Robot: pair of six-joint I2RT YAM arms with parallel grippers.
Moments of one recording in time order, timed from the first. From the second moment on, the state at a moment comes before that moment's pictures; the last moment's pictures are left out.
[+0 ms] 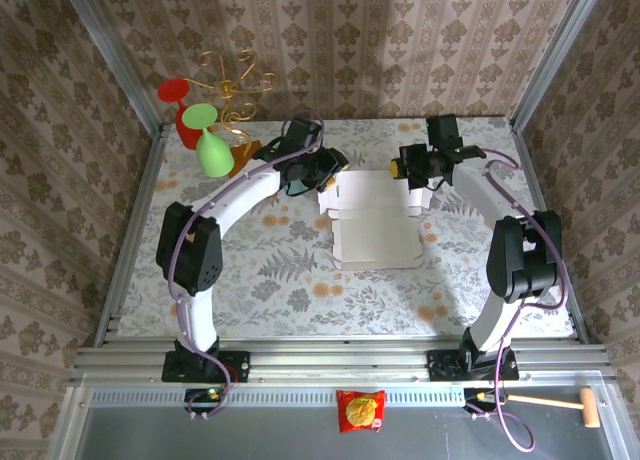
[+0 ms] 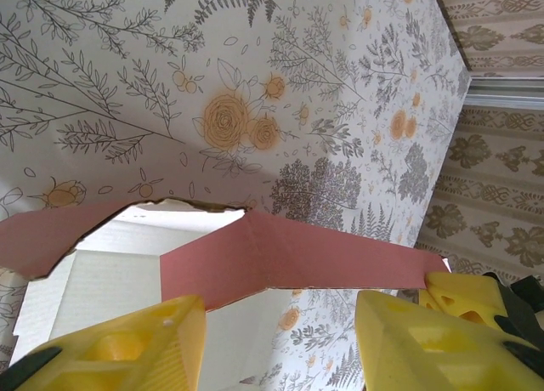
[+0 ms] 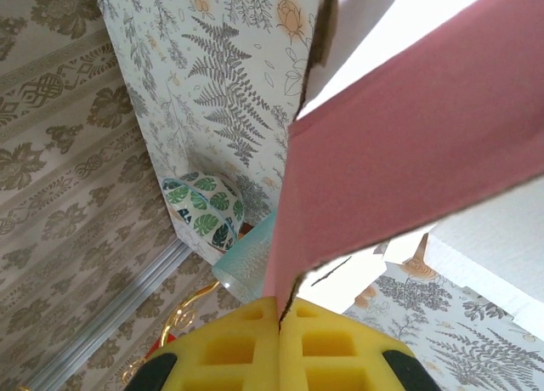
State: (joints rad) left arm -0.61 1.93 1.65 -0.50 0.29 -1.18; right arm 0.13 1.76 1.42 -0.52 -0.43 1.60
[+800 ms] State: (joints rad) left arm -0.58 1.93 1.64 -0.48 0.31 -1.19; right arm 0.13 1.75 1.40 -0.50 -0.44 1.60
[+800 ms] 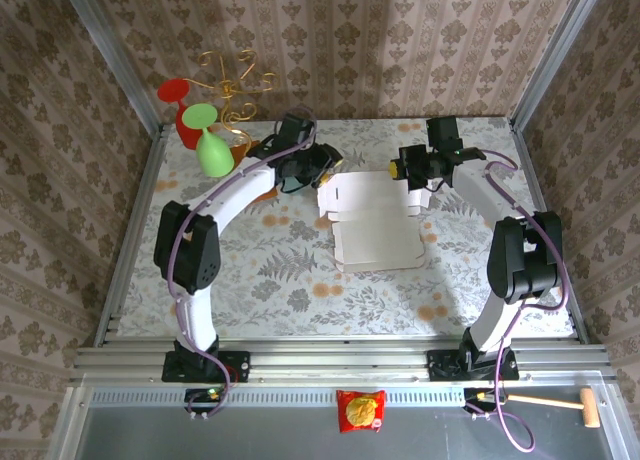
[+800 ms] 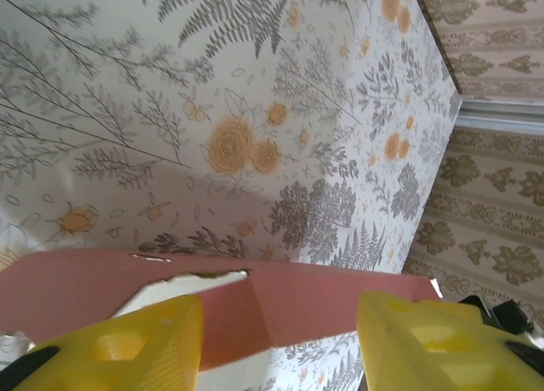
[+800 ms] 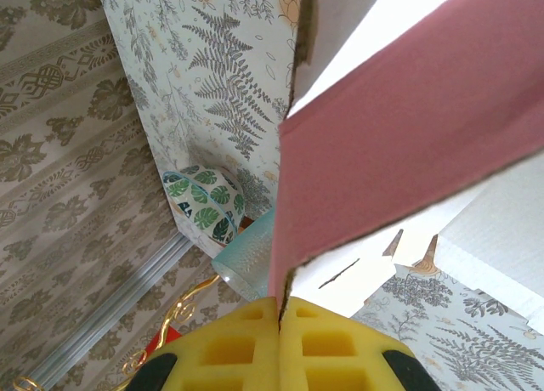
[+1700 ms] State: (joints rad) left arm -0.60 1.95 1.42 -0.21 0.29 -1.41; right arm 0.16 1.54 0.91 0.07 -0.31 1.75
